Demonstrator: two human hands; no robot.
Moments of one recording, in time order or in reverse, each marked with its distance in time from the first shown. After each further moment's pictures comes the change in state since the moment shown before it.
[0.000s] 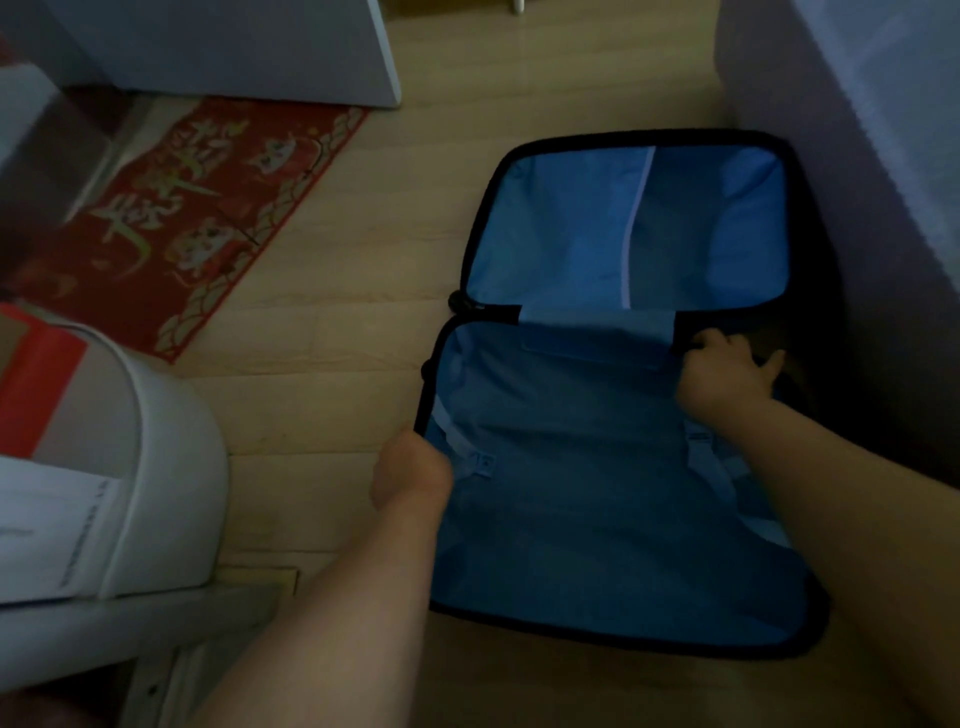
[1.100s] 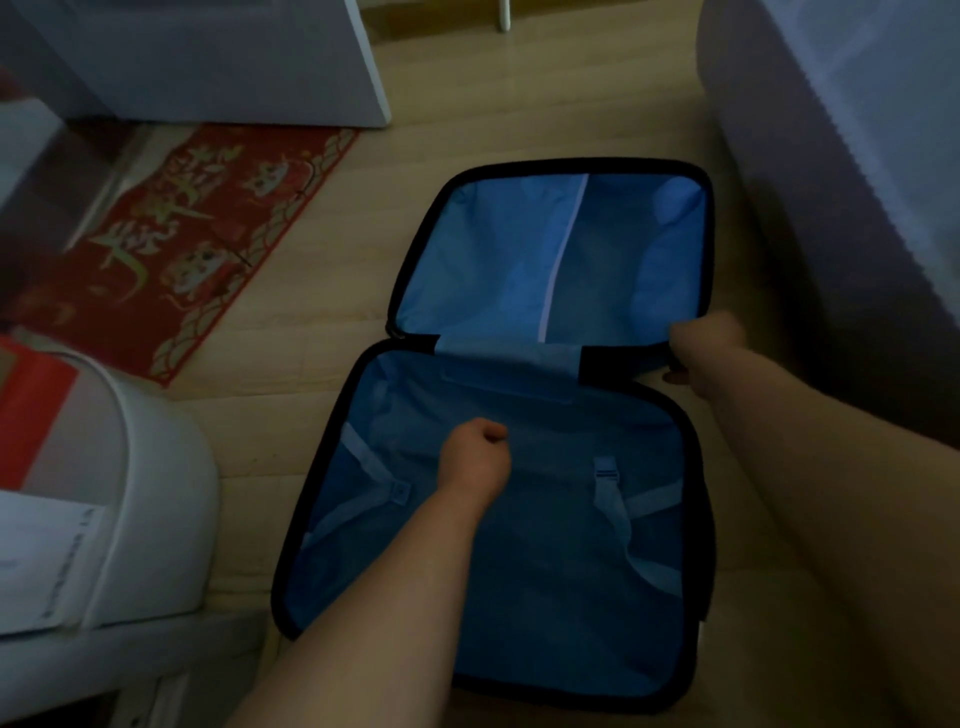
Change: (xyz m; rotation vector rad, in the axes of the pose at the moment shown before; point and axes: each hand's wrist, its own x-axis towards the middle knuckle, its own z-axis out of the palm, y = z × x) left_hand -0.021 0.052 0.028 -0.326 -0.172 0.307; right_hand 0.041 -0.003 -0.025 1.235 0.002 0.374
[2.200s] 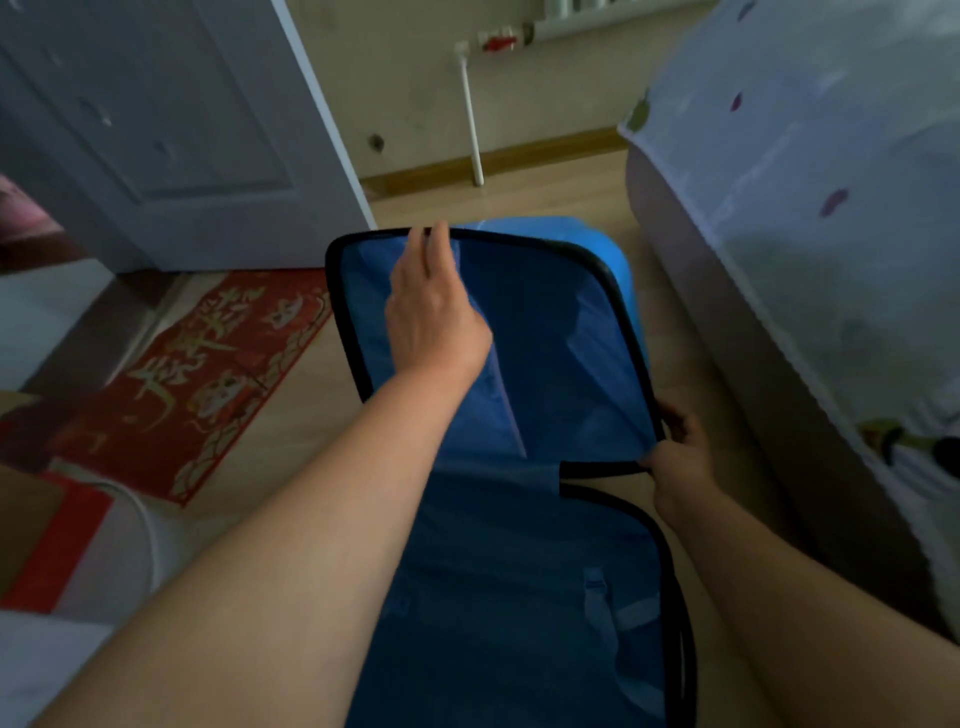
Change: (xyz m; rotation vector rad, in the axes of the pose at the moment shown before) left_hand -0.016 0.214 -0.116 0.427 0.654 0.672; right_hand -0.042 0.019 -0.025 0.768 -0.075 -0.090
